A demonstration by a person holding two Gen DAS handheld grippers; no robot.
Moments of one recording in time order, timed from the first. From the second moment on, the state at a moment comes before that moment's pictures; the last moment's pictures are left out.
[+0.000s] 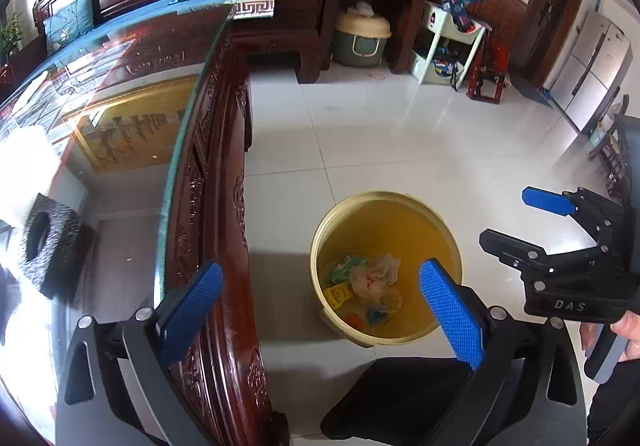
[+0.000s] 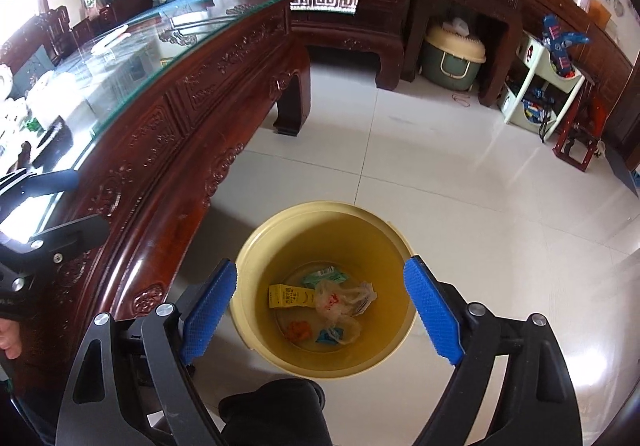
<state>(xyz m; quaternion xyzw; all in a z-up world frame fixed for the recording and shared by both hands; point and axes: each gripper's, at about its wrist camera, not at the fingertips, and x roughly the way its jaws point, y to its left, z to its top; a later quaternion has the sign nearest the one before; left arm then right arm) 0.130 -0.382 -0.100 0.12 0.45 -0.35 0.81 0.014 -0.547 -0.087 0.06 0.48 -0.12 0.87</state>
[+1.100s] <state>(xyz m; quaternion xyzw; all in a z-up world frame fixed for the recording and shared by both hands) 0.108 -0.086 -0.034 0.02 0.38 -0.14 0.92 0.035 -0.295 -0.001 -0.02 0.39 0.10 0.92</state>
